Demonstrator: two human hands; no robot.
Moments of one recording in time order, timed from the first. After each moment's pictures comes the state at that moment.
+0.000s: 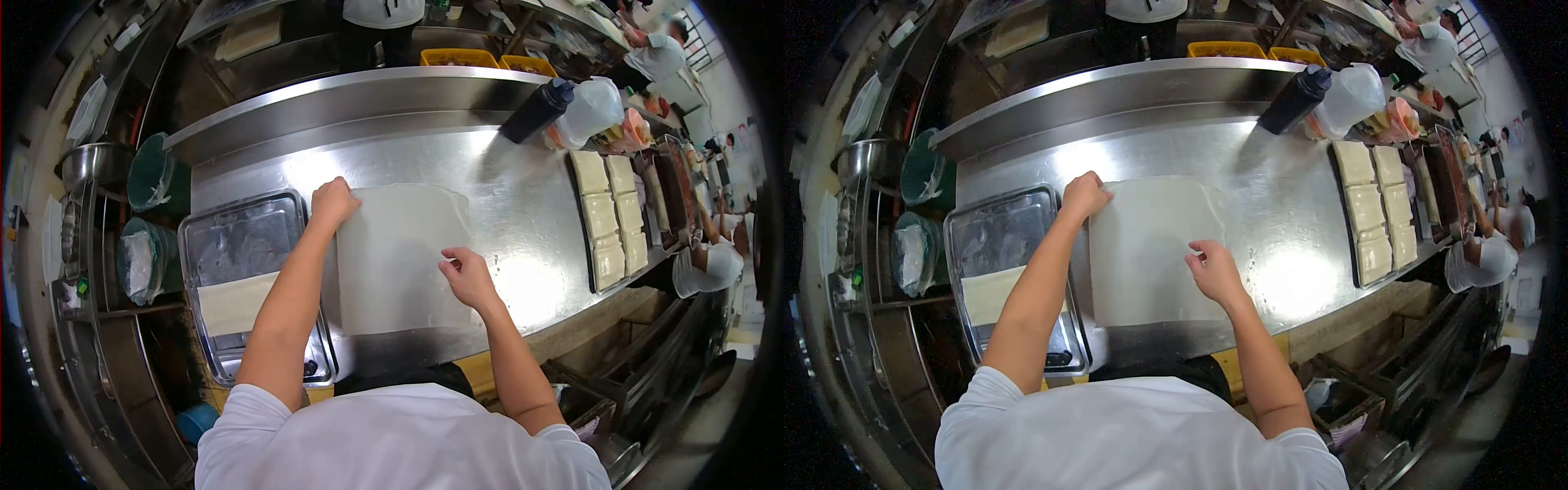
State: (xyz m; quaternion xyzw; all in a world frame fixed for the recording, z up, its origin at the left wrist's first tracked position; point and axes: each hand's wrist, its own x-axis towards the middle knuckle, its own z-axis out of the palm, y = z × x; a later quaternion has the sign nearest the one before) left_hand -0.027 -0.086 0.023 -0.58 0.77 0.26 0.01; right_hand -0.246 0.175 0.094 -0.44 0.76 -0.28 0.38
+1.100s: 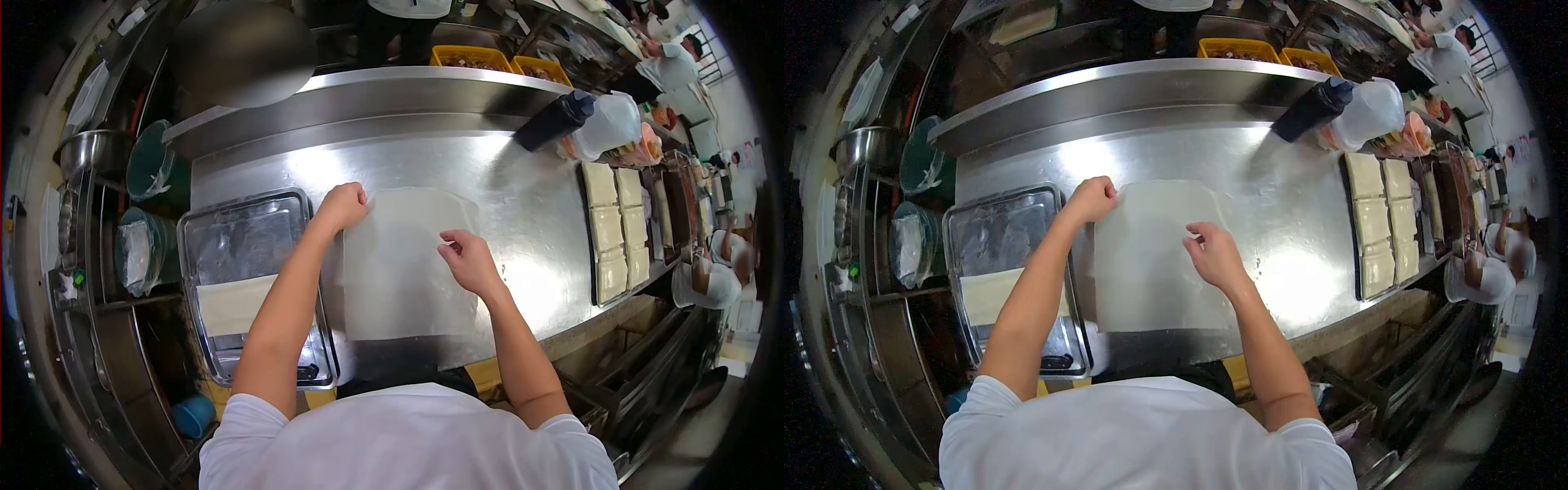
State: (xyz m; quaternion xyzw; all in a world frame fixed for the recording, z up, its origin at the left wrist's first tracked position) left_hand -0.016 -0.095 0.017 -0.50 0.79 0.36 -0.02; right_hand -0.250 0.115 0.100 -0.50 0.74 -0.27 0.36
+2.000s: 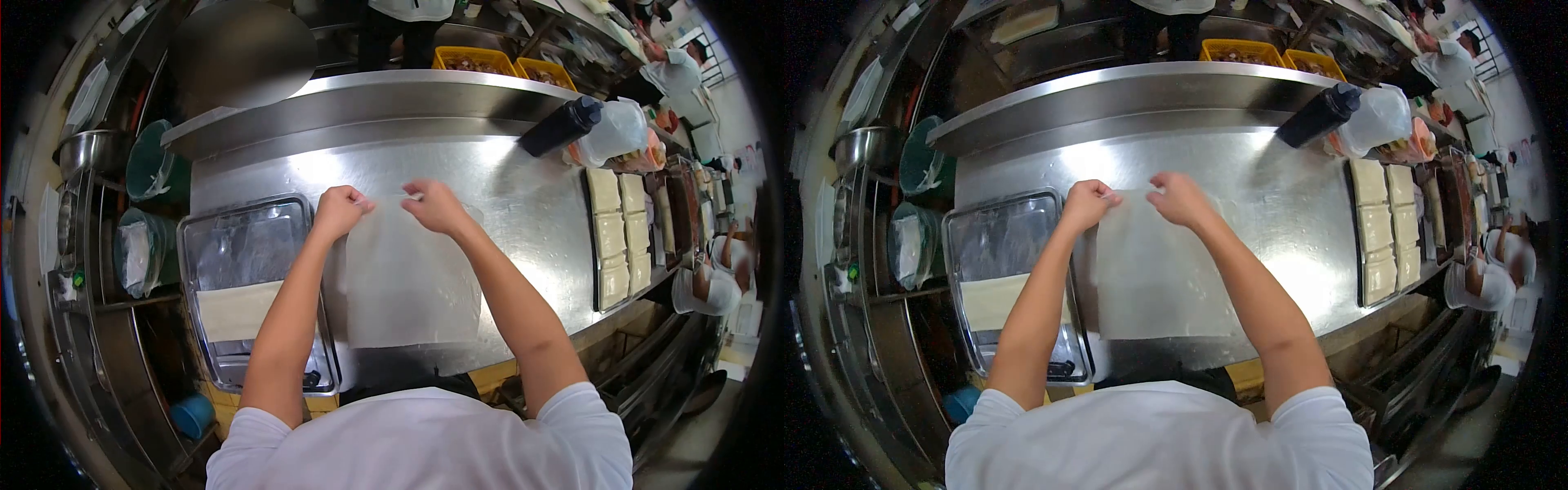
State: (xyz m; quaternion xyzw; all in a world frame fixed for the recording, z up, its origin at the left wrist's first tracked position) left_hand -0.011 -0.087 0.032 -0.57 0.65 0.48 -0.16; right_hand -0.237 -0.020 0.071 -0.60 0.68 -0.21 0.36
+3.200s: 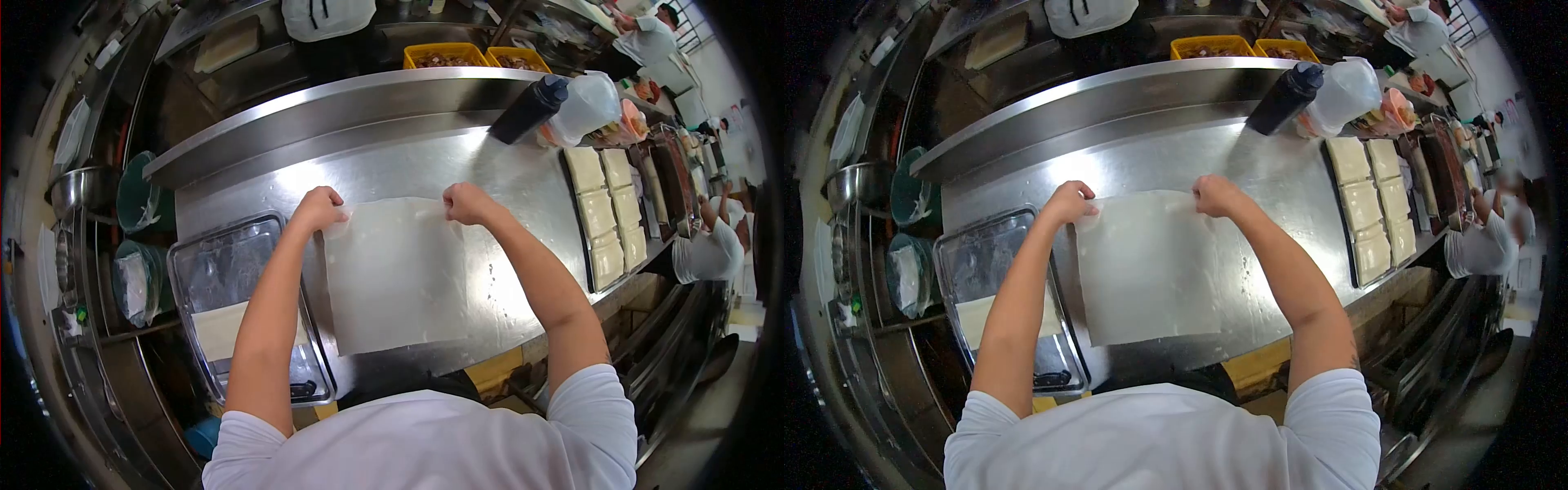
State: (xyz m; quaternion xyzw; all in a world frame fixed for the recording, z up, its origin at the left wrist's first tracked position) left_hand -0.025 -0.127 0.014 -0.51 0.74 0.43 0.01; right_hand -0.373 0.011 0.045 -0.66 0.70 0.01 0.29
